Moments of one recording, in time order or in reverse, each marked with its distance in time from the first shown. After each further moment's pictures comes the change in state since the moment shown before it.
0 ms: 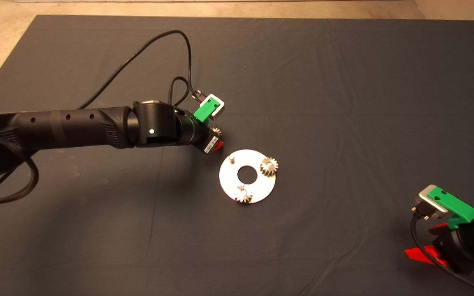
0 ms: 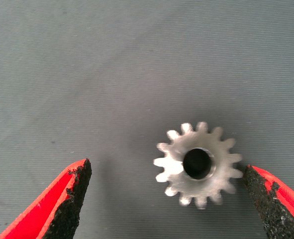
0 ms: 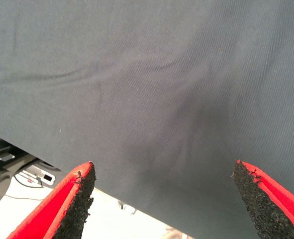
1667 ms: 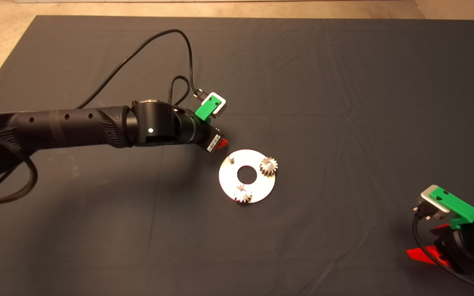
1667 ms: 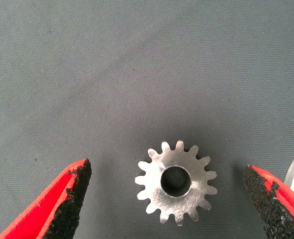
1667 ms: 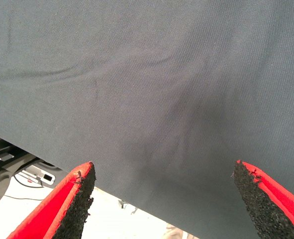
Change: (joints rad) left arm 0.000 0.001 -0.007 0.000 -0.064 -0.011; right arm 0.000 -0.009 0.000 0.000 0.000 0.000
